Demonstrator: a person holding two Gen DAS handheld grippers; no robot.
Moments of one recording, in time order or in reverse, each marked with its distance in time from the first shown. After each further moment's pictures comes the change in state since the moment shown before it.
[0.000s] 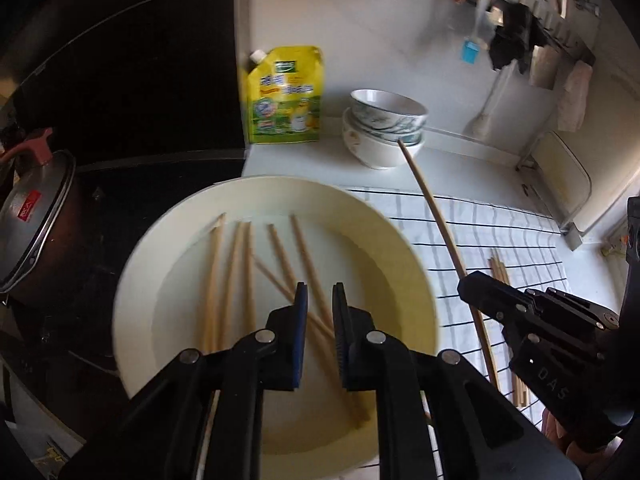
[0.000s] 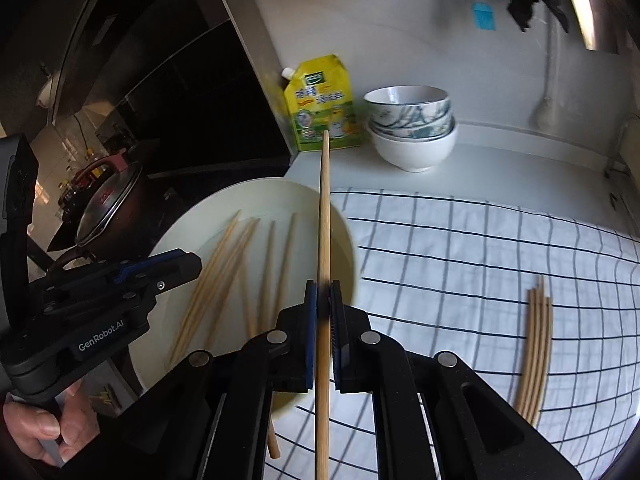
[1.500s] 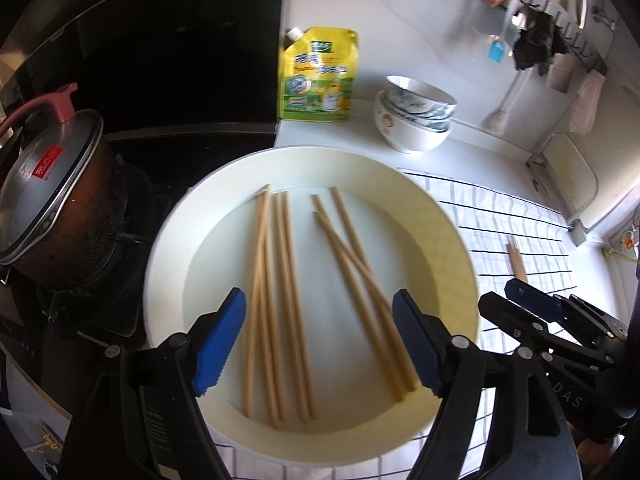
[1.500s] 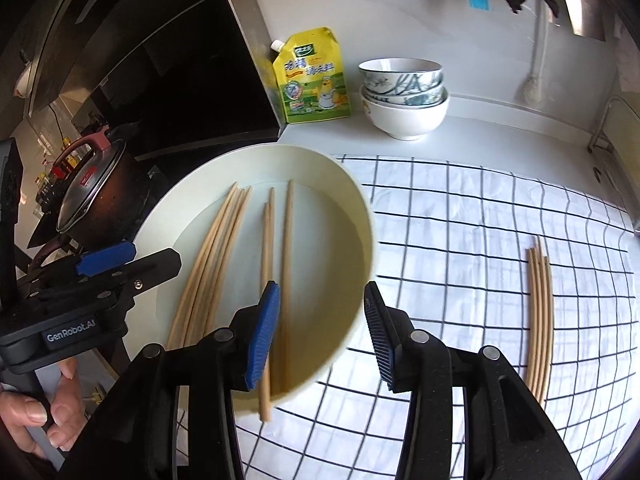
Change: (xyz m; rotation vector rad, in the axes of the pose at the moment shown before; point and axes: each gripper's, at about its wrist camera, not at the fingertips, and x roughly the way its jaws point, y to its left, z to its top) left arm -0.003 0.030 -0.021 -0.029 0.041 -0.021; right arm -0.003 0.016 -0.020 0.059 0.064 -0.110
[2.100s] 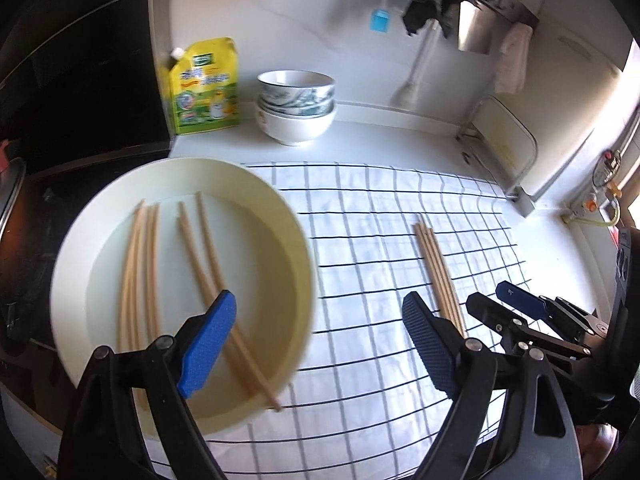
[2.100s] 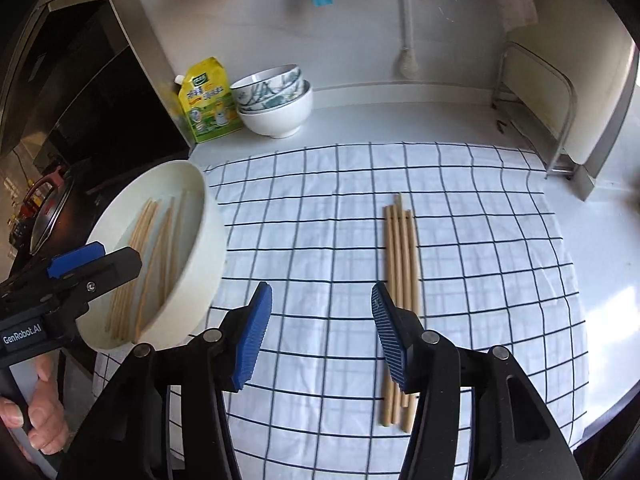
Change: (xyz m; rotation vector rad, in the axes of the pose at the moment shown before) left arm -0.006 -0.134 -0.014 0.122 -0.004 -0.123; right arm -0.063 -0.127 -0.049 0.152 -0.032 -0.129
